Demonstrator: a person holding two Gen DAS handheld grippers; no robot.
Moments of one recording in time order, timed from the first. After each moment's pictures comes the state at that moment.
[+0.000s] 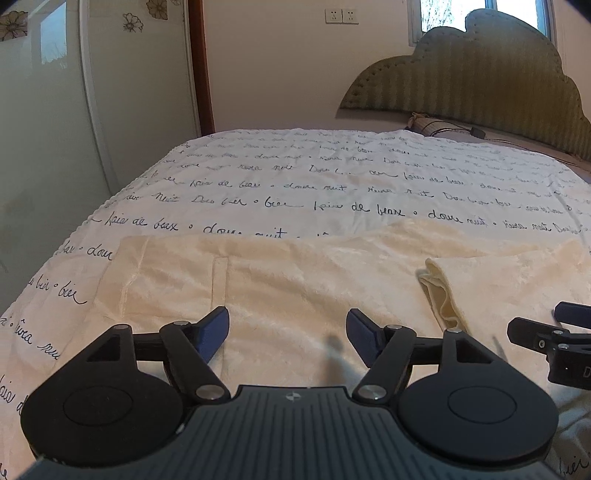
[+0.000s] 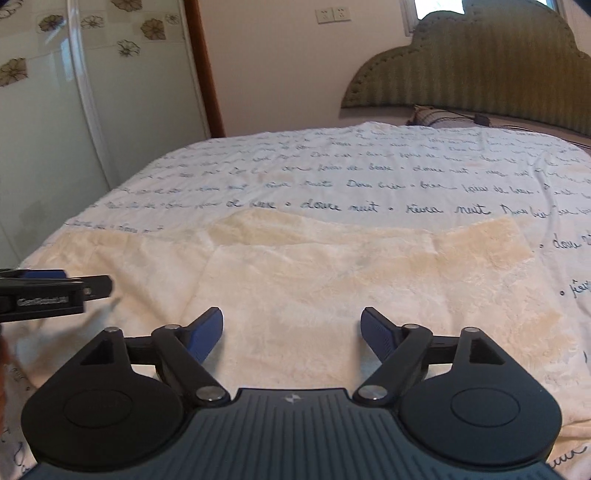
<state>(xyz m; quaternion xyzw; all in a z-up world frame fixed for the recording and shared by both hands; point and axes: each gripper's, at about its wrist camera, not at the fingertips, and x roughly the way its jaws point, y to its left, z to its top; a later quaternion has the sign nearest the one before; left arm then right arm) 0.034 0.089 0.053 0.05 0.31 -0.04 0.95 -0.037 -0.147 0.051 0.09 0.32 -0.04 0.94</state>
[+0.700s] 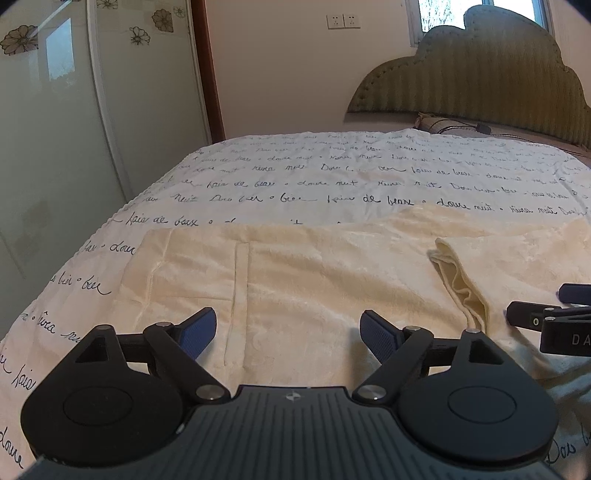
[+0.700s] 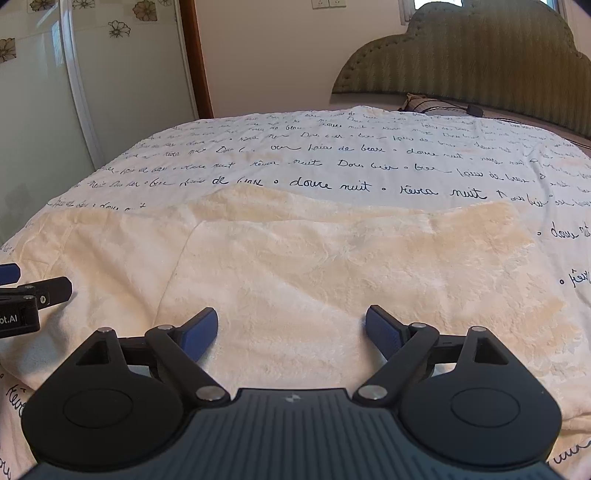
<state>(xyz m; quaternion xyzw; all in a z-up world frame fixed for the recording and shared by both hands) 0.014 0.096 0.047 0.08 0.30 -0.02 0.95 -0.032 -0.144 0.037 0.07 0.34 -0.05 0.94</state>
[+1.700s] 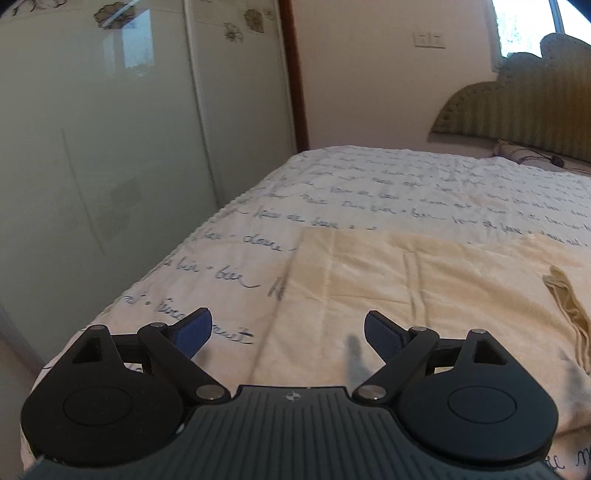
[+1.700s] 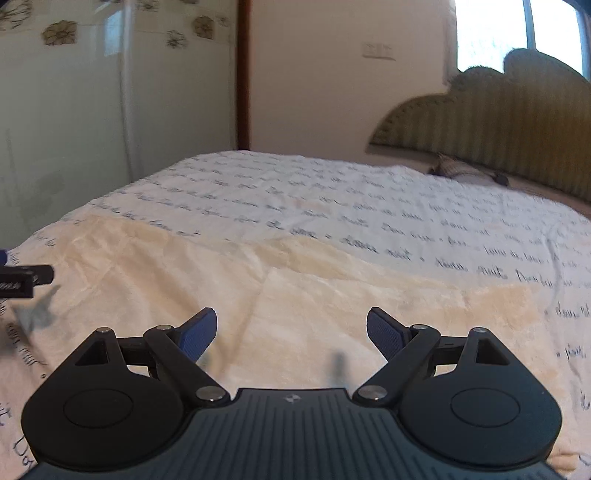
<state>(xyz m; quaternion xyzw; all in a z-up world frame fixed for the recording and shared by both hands) 0.004 0.205 0.064 0.04 0.28 0.10 0.95 -0.050 -0.089 0.076 -0.02 0.27 0.01 0.96</state>
